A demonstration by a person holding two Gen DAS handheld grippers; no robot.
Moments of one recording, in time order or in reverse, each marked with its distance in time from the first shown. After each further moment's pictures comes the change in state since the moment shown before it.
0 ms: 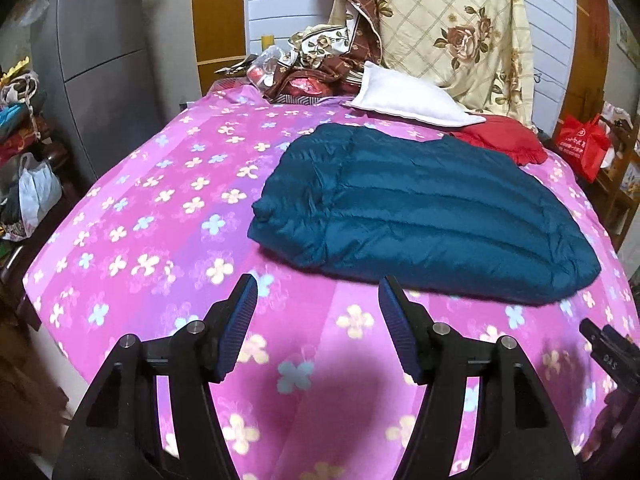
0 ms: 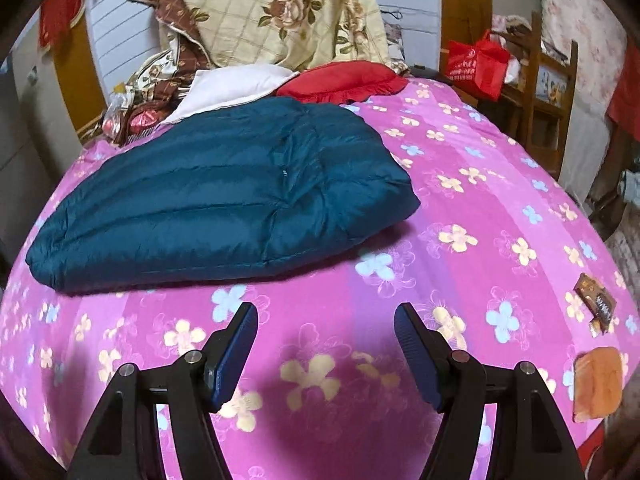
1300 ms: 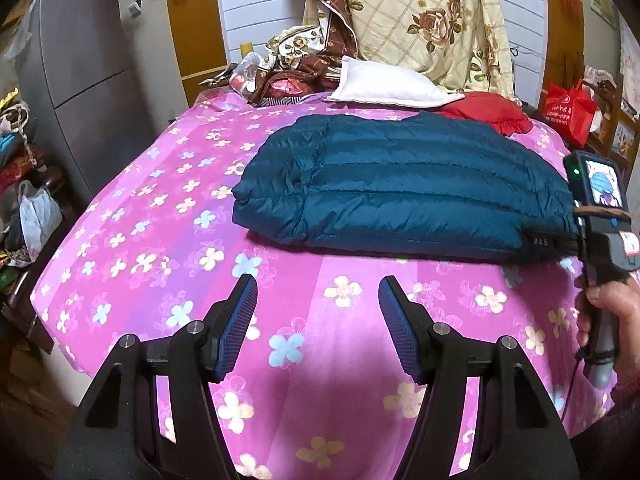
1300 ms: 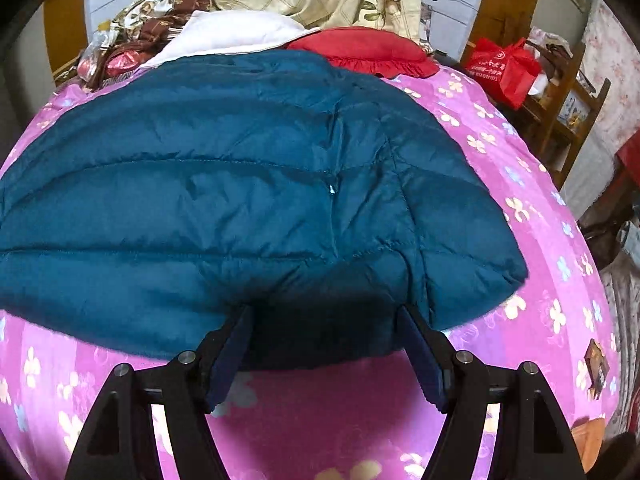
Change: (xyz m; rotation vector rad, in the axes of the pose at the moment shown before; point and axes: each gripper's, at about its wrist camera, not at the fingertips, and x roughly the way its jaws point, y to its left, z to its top) left arm -0.008 -0.023 -0.031 0.103 -0.019 0.010; right arm 0.101 0.048 0.058 -0.119 0.164 -0.115
